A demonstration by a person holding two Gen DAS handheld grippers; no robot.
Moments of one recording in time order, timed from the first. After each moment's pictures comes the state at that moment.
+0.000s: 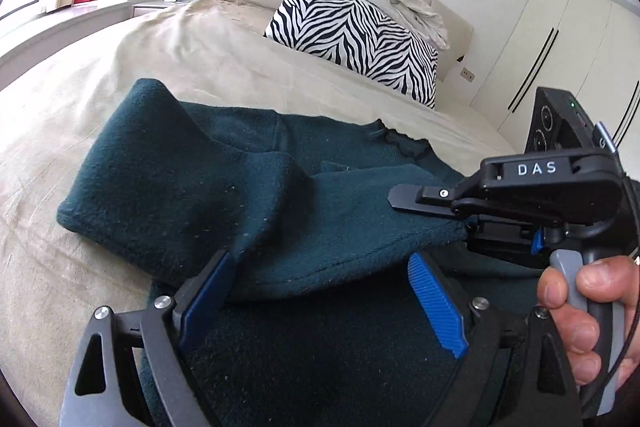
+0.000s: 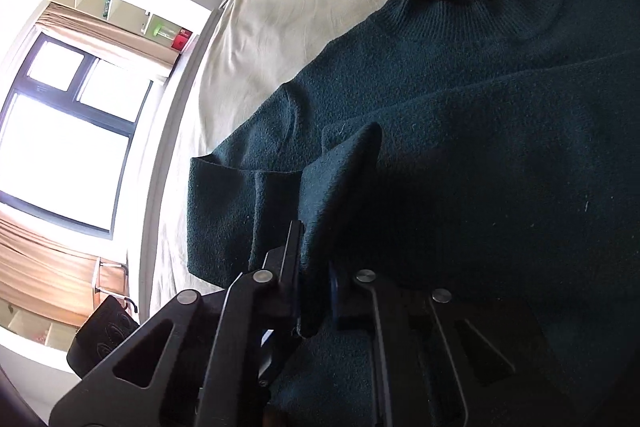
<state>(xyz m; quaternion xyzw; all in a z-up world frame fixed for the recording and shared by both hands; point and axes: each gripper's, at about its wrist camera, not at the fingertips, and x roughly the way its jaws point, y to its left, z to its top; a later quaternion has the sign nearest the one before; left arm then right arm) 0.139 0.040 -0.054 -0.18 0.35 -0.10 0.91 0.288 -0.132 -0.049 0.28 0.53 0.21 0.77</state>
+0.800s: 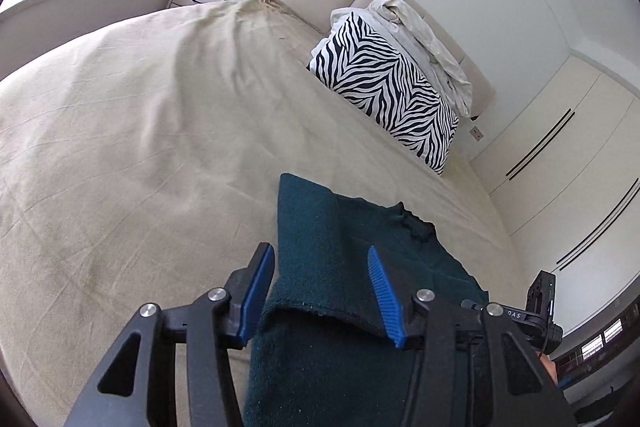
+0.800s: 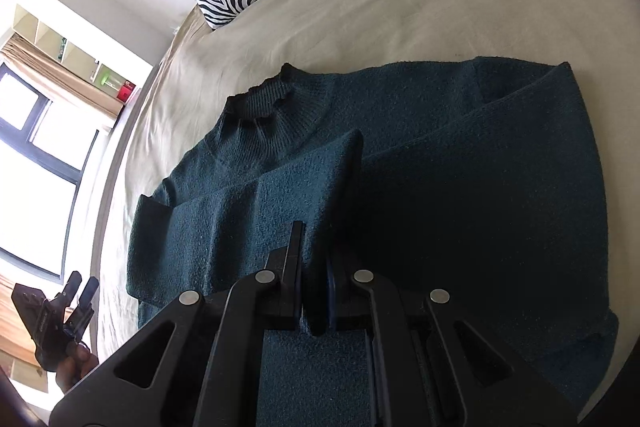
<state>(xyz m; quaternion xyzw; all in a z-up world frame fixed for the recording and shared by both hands) 0.172 0.132 -0.005 -0.29 0.35 -0.08 0.89 0.286 -0.301 -0.052 0.26 0.49 0.09 0.83</state>
